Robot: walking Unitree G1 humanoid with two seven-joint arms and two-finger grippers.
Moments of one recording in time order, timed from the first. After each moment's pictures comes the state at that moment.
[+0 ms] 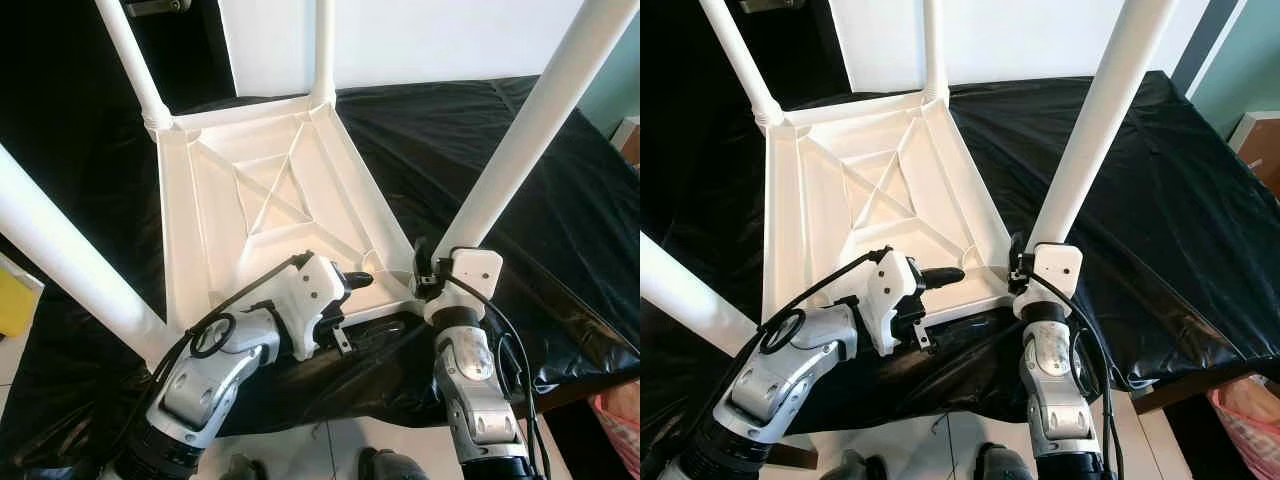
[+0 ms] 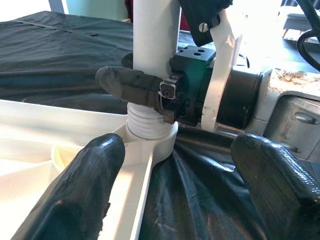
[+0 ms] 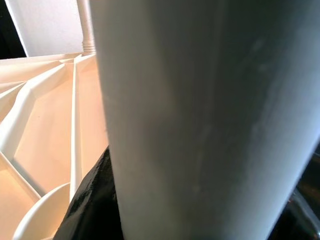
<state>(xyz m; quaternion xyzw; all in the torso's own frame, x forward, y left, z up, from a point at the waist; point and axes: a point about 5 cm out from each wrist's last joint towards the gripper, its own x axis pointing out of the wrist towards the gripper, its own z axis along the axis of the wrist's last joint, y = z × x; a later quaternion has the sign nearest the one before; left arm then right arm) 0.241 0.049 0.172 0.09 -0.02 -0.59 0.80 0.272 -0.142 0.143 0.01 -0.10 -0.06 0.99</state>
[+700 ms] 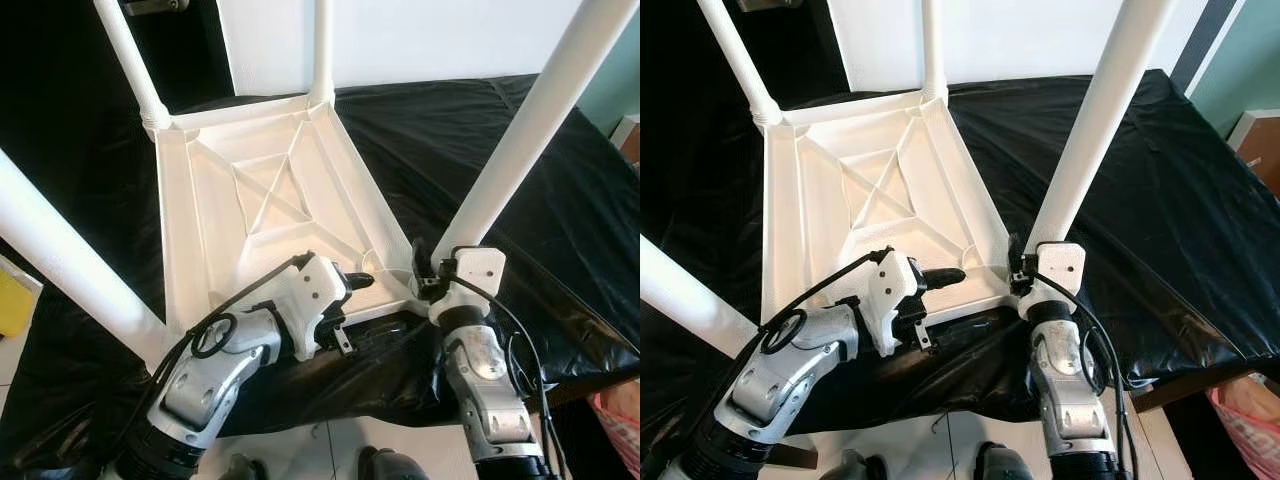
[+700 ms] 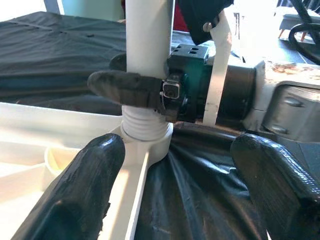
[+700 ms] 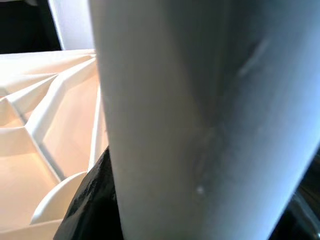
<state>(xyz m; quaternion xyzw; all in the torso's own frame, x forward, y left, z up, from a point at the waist) 0.239 0.046 0.174 0.08 -0.02 -0.60 0.80 0.273 -0.155 0.150 -0.01 -0.12 0.03 0.99</state>
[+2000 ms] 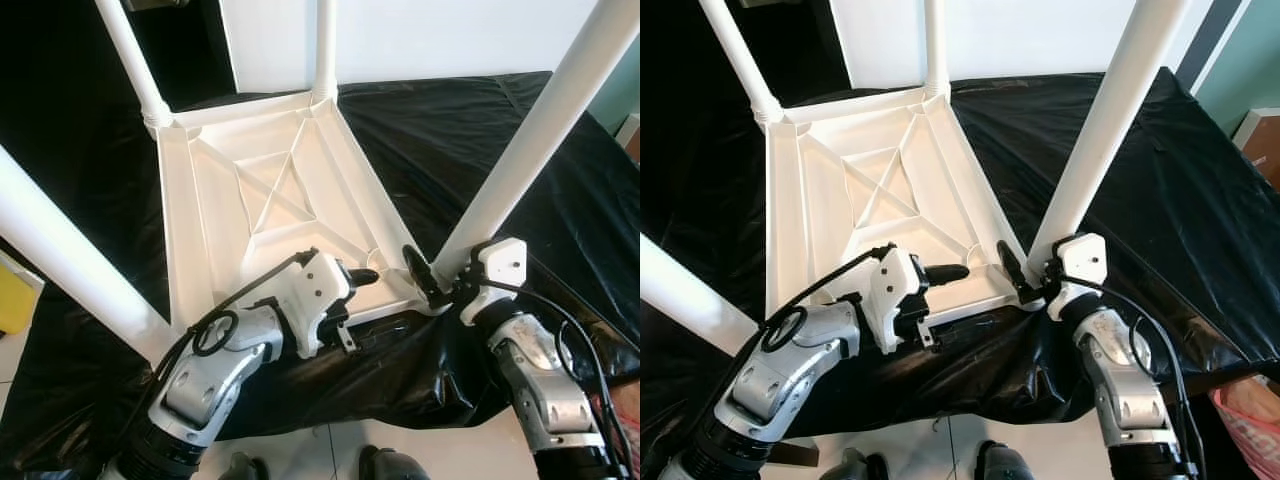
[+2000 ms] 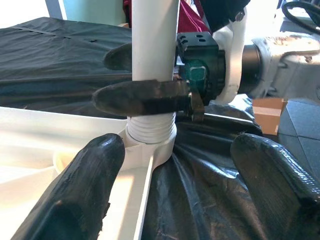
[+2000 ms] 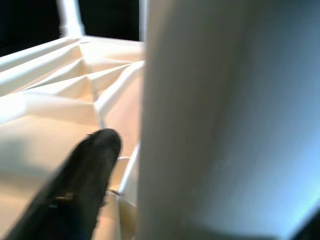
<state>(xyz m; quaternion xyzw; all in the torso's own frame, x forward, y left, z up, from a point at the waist) 0.239 0.044 0.179 0.09 -0.03 -0.60 0.80 0.274 -0.181 0.165 -0.09 -0.11 0.23 0.96</state>
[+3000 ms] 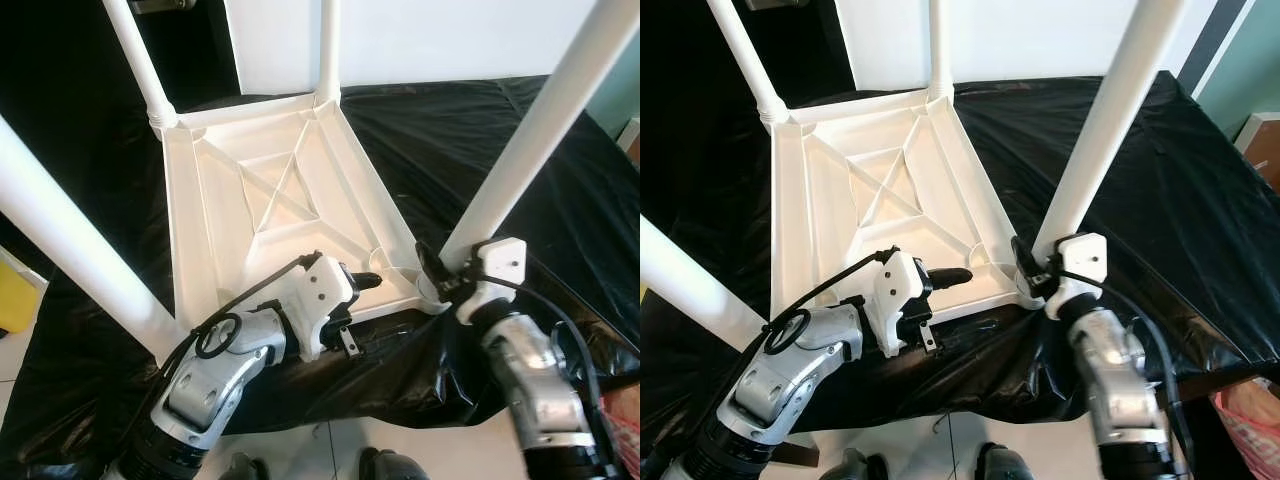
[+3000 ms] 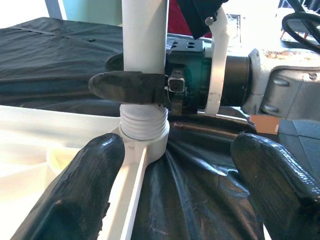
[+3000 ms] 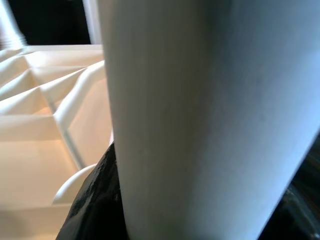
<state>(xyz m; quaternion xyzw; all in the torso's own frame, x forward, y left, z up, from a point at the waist) 0.238 0.042 0.176 0.09 -0.03 -0.60 0.80 0.275 -0.171 0.151 -0.03 -0.09 0.08 0.99</state>
